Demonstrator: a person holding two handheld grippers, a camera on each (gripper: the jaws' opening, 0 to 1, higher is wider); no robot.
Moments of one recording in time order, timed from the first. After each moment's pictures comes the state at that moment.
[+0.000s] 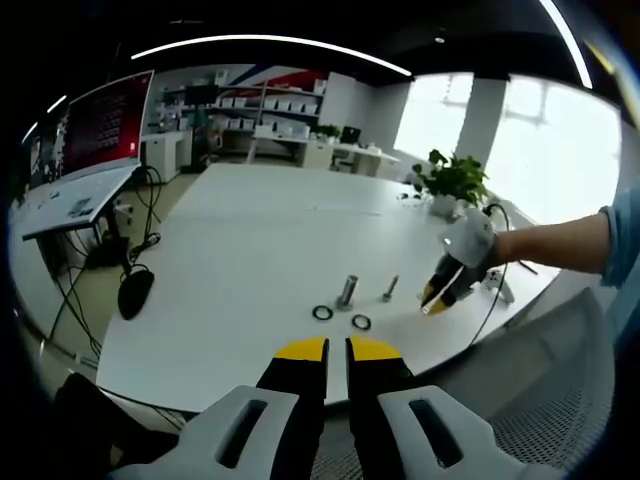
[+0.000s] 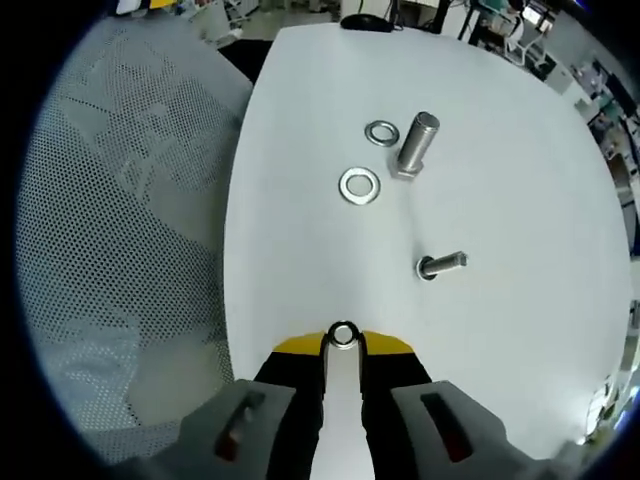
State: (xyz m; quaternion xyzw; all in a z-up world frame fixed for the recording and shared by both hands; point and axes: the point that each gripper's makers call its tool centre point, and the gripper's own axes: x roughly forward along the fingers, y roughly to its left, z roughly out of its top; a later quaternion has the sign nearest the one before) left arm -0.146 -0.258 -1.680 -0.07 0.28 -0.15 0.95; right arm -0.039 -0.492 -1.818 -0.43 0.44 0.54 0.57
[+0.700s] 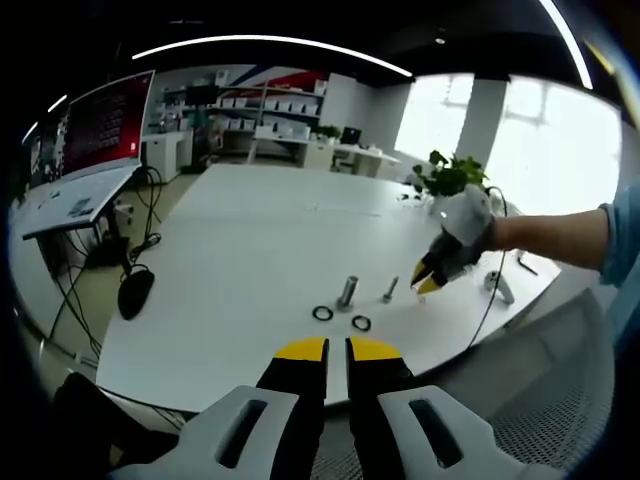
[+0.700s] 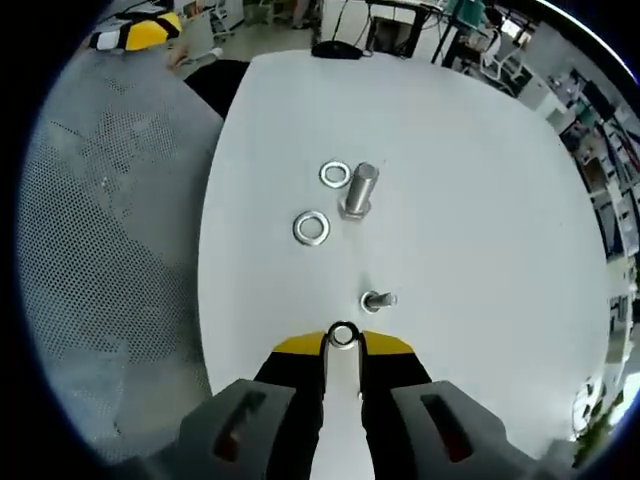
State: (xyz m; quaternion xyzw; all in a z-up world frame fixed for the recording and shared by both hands) left arm -0.146 -0.258 -1.679 -0.07 0.28 -0.15 0.95; right arm -0.004 -0.470 -1.790 -0.43 0.39 0.52 0.63
